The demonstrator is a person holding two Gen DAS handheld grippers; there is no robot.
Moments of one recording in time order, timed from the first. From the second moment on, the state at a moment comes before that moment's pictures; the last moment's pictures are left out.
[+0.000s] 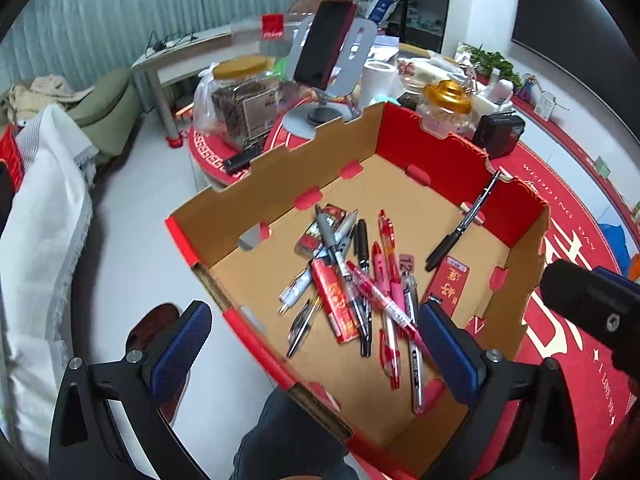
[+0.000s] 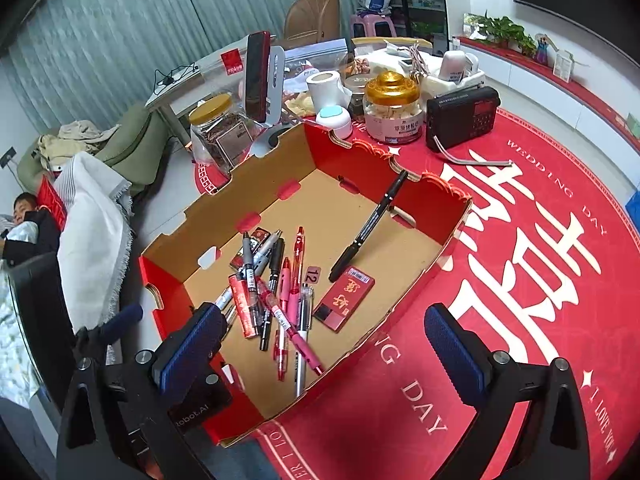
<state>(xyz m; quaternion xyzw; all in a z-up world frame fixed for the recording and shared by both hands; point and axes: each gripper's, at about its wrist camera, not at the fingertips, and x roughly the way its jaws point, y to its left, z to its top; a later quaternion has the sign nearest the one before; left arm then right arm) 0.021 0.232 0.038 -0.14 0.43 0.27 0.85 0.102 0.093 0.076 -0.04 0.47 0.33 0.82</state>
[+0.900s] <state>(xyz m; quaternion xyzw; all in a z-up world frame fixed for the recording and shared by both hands) 0.015 0.226 0.037 -0.12 0.46 0.28 0.84 0.092 0.103 0.069 -0.09 0.48 0.32 0.81</state>
